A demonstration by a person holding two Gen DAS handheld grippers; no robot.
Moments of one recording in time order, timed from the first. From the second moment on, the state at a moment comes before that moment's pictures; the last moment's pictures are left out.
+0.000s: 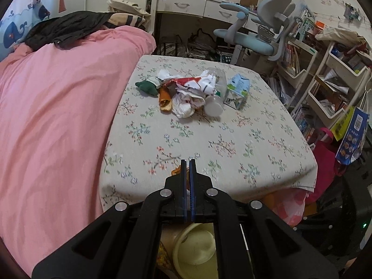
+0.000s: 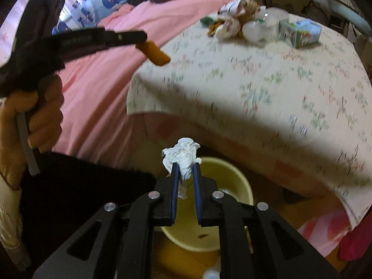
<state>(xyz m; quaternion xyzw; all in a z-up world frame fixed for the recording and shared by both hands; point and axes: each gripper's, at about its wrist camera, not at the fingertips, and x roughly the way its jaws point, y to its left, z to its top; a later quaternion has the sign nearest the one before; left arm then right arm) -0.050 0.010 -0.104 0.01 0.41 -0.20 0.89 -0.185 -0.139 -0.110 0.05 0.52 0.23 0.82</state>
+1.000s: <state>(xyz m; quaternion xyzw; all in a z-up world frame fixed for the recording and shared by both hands) -0.138 -0.046 -0.149 0.10 0.47 -0.28 0.83 -0.187 -0.203 -0.091 0.14 0.43 0.10 0.89</state>
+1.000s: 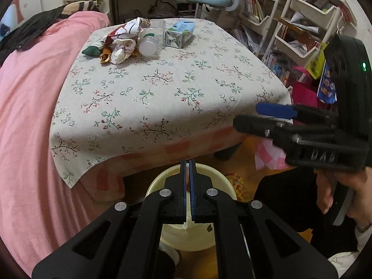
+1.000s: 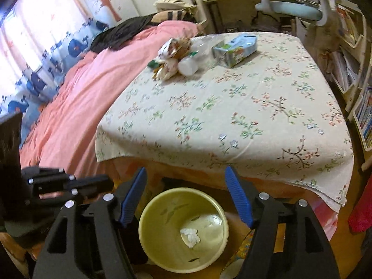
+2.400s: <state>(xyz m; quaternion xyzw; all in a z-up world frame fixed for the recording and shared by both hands) -0.051 0.000 -0.103 0.02 0.37 -0.10 0.92 -0.169 -0.190 -0.079 0.13 0.39 0.10 0.91</state>
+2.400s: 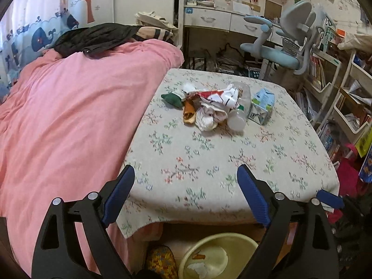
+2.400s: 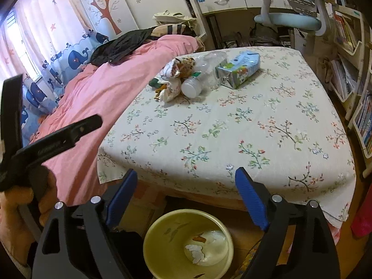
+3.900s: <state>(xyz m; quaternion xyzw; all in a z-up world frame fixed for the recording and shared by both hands) 0.130 -0.014 -0.153 -0.02 0.43 -0.05 0.90 -0.011 -0.291 -0.089 0.27 0.38 0.02 0.88</state>
